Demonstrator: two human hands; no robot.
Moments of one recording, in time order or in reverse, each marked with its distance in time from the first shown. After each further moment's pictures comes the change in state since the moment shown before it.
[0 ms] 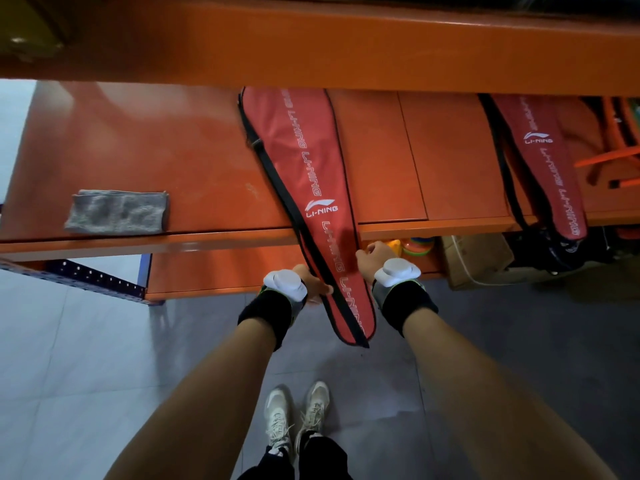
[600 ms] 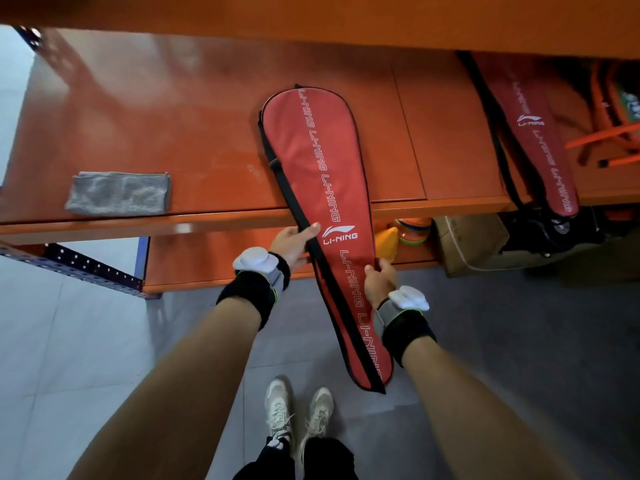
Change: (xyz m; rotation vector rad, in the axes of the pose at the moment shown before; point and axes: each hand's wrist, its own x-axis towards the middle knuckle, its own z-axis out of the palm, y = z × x) left_hand -0.021 -0.011 -0.028 -0.537 0.080 0.174; right_hand -0.055 0.048 0.064 0.584 0.145 0.097
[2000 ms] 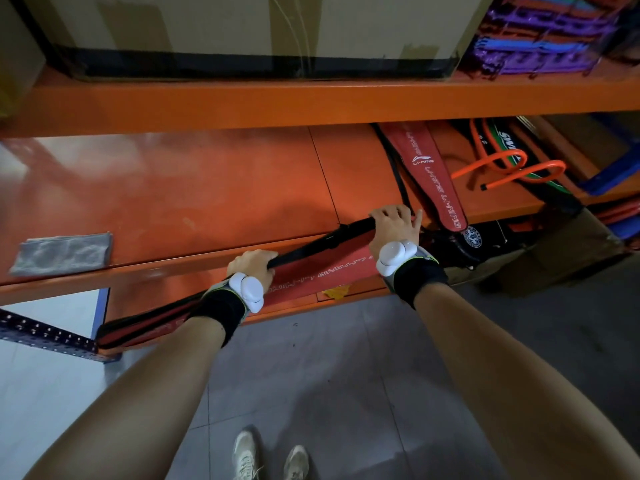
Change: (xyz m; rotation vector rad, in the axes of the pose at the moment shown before) left_hand -0.083 0.047 0.104 1.467 0.178 0.433; right_hand 0.034 -0.089 -0.222 -1.030 0.329 -0.581
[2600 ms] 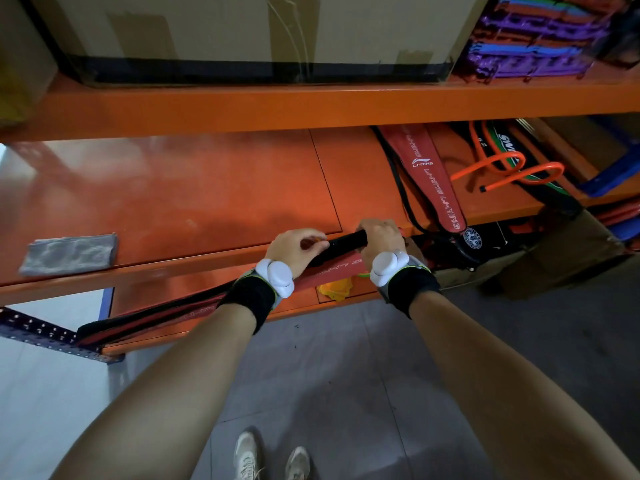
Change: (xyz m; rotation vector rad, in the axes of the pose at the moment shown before) left_hand 0.002 0.058 -0.007 -0.521 0.207 0.328; right_hand -0.020 -0.009 0.007 0.233 0.077 -0.147
